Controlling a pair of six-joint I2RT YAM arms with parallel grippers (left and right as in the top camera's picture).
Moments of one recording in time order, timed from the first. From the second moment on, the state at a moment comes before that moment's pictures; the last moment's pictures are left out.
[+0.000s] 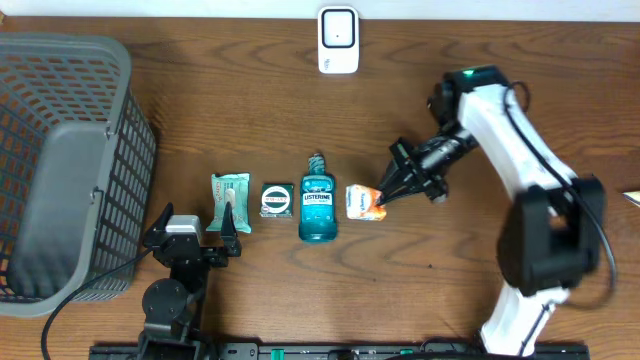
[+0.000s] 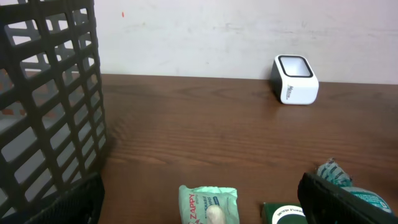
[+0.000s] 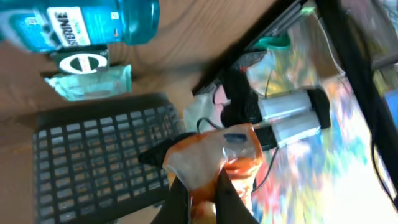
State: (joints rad) left arm -0.14 0.03 0.02 -0.12 -0.11 -0.07; right arm 0.20 1.94 1.62 -1.70 -0.89 1.33
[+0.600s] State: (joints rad) left arm -0.14 0.03 0.02 -0.12 -0.11 -0.07; right arm 0.33 1.69 1.63 -1.08 0.12 1.85
